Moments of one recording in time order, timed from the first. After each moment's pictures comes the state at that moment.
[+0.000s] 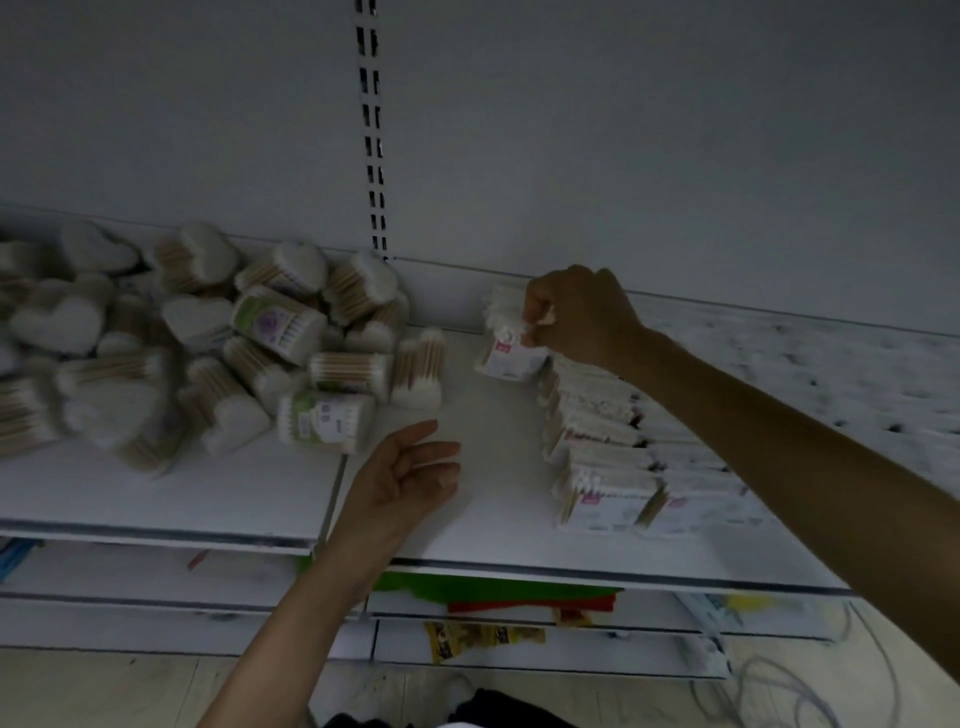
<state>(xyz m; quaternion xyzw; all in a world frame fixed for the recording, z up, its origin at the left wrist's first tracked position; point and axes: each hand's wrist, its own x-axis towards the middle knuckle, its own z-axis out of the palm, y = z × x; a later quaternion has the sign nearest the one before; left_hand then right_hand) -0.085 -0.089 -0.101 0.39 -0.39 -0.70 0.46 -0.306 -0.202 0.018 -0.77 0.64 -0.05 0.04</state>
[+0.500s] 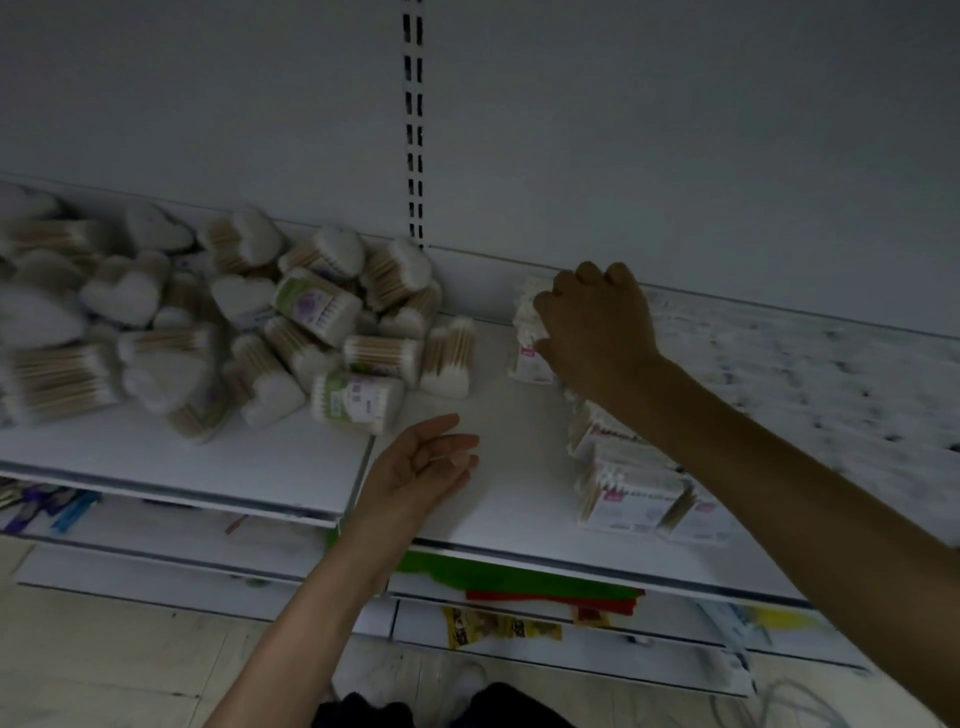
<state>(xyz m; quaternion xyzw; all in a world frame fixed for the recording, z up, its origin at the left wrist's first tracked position) -0.088 -0.075 -0.081 0.43 -0.36 -0.67 0.48 -0.275 -0.171 0.014 -0.78 0.57 0.05 -0.25</state>
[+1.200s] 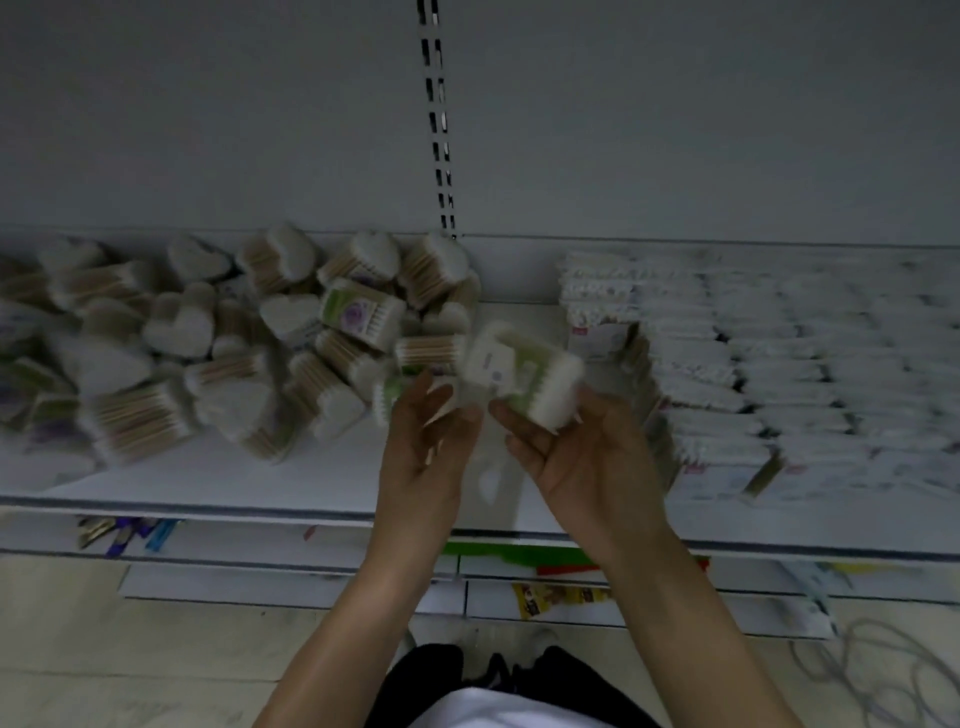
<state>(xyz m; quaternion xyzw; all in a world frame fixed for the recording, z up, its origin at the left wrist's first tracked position) -0.056 -0.077 -0.036 0.51 -0.43 -0.56 0.49 -0.188 -0.070 -0.023 -0.09 0.30 -0.61 0.72</state>
